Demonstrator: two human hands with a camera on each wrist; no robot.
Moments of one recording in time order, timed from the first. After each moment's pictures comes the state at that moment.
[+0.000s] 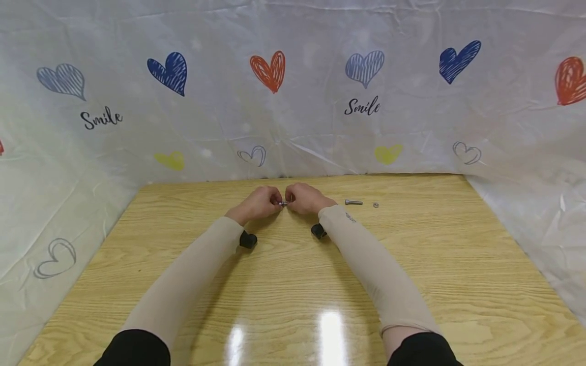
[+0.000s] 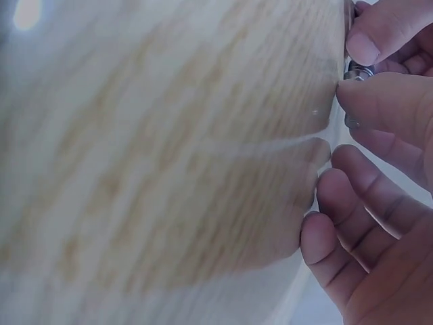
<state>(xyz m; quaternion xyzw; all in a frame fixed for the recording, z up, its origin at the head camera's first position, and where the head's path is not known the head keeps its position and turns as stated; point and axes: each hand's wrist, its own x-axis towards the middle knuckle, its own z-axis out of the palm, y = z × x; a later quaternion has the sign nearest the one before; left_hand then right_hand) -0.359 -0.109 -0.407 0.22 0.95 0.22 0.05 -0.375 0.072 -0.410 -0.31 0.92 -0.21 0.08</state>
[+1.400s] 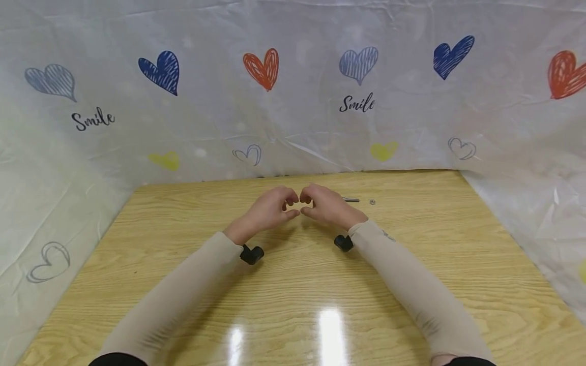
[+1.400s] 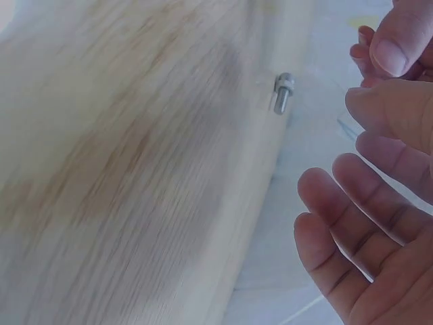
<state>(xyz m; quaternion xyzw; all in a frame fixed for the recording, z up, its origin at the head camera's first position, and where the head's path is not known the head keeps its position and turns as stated) -0.303 -0.063 -0.378 0.31 0.93 0.19 -0.03 -0.312 0.130 -0.386 -0.32 0.91 -0.26 0.00</state>
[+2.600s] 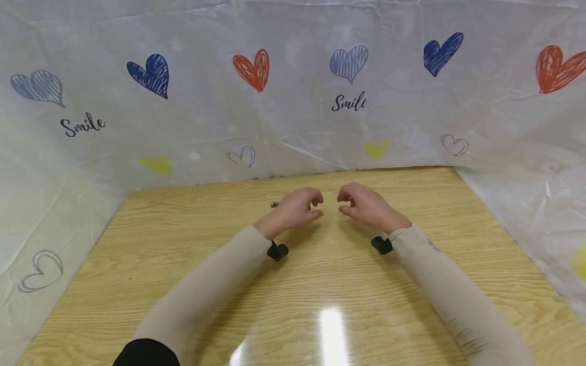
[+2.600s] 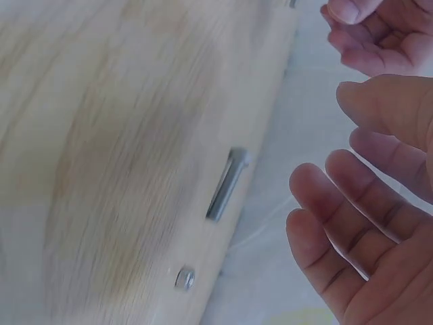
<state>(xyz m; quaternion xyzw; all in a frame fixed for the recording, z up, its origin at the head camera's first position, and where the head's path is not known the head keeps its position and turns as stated) -0.317 0.003 -0.390 0.34 0.93 0.15 0.01 -0.292 0.225 -0.386 -0.27 0.93 -0.25 -0.02</state>
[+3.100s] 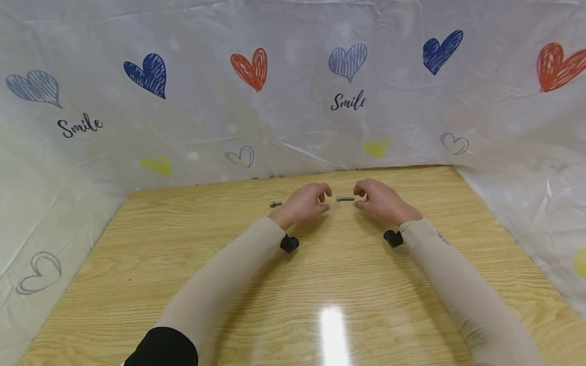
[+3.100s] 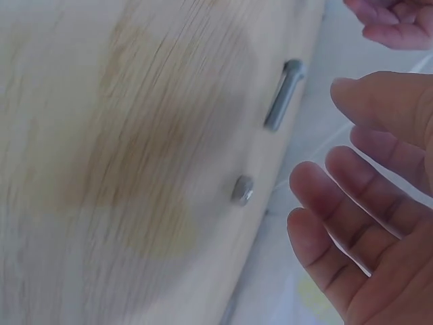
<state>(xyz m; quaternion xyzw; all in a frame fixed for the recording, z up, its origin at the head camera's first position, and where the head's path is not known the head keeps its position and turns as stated) -0.340 0.028 -0.397 0.31 0.93 0.17 0.04 -0.314 0.260 -0.394 -0.23 0.94 -0.24 -0.01</state>
